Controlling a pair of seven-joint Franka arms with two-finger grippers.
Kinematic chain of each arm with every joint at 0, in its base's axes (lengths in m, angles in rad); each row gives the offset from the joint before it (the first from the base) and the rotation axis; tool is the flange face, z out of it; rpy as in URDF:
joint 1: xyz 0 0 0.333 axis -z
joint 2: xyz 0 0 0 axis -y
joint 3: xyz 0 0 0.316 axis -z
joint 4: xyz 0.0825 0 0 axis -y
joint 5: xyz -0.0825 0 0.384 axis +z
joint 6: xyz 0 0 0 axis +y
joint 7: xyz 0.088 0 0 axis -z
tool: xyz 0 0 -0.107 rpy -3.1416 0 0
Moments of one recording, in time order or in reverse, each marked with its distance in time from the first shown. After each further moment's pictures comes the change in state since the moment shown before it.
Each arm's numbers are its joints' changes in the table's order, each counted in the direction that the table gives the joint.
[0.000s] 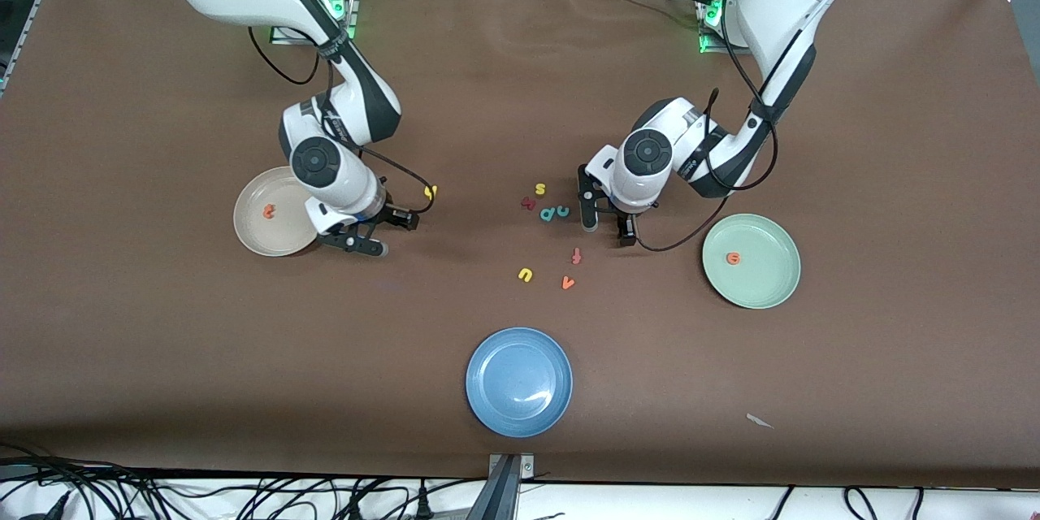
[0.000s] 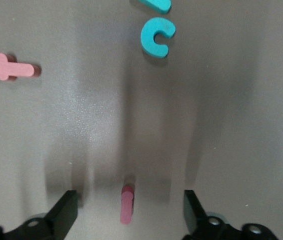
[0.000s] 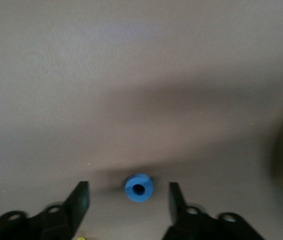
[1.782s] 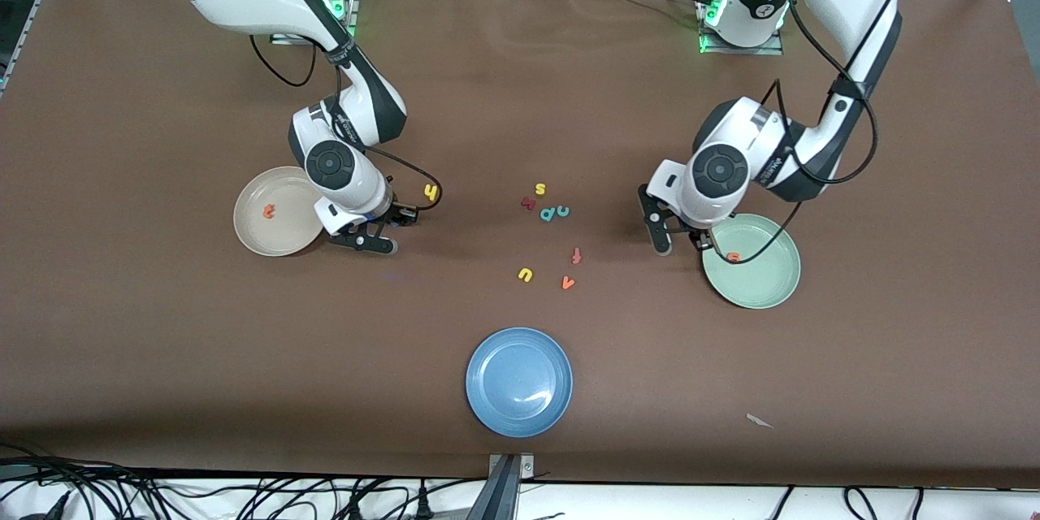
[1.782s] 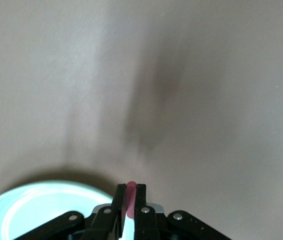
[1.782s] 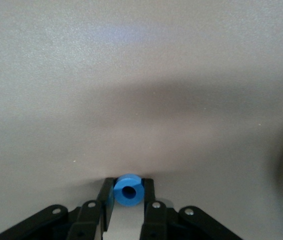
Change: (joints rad) left arm -0.189 0.133 0.014 0.039 0.009 0.274 -0.021; right arm -0.005 -0.019 0.003 -0.005 -0.047 -0.003 -0.015
